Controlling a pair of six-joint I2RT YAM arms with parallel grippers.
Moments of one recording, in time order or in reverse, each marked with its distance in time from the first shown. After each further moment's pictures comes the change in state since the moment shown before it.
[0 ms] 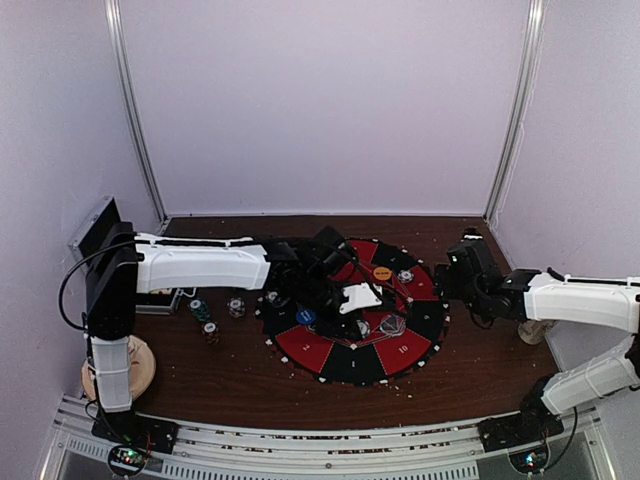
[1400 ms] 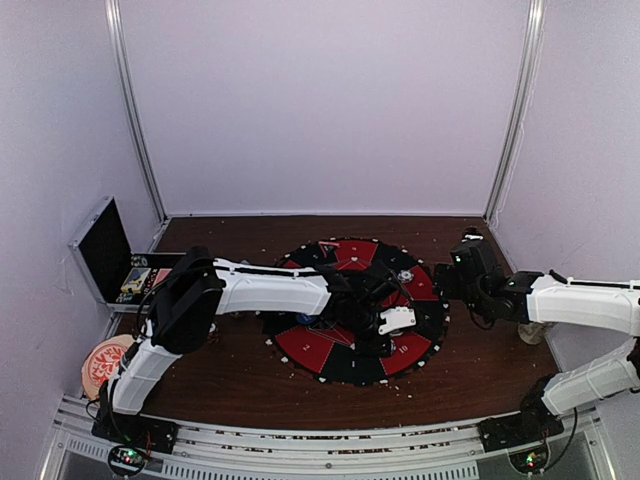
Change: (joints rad) left arm -0.072 0.384 0.322 0.002 -0.116 -0.146; right arm -0.009 -0.022 -0.019 0.034 -0.041 -0.003
